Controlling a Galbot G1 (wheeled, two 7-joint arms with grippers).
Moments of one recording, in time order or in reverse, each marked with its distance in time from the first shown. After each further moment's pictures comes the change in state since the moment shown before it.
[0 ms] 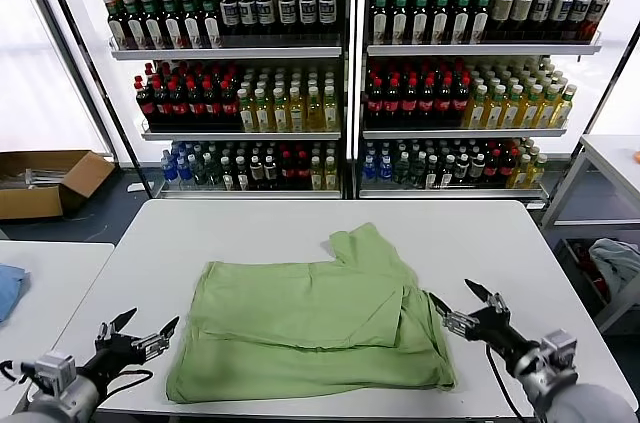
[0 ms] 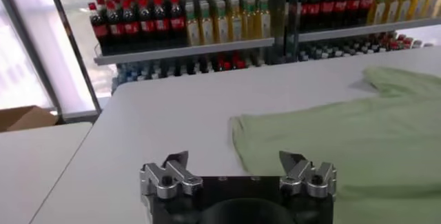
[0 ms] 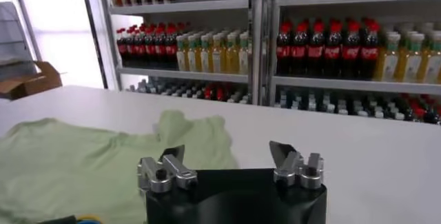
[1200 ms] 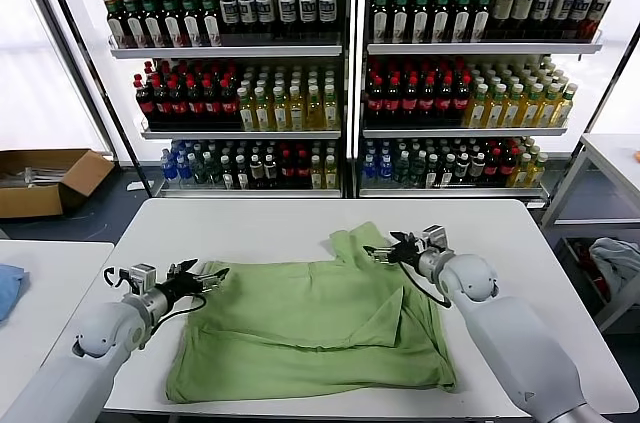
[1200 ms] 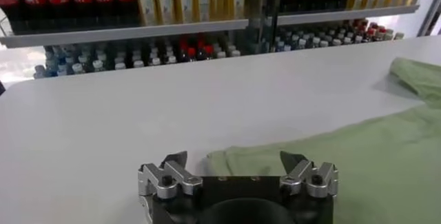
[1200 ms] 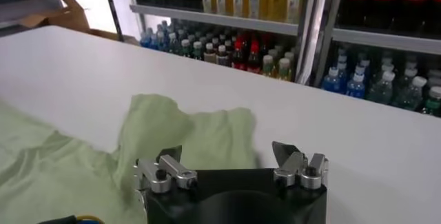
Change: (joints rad) left arm -0.722 0.121 0.567 0.570 -0.095 -0.003 0.036; right arm 0.786 0.168 -0.565 -0.701 -0.112 -0.141 -0.075
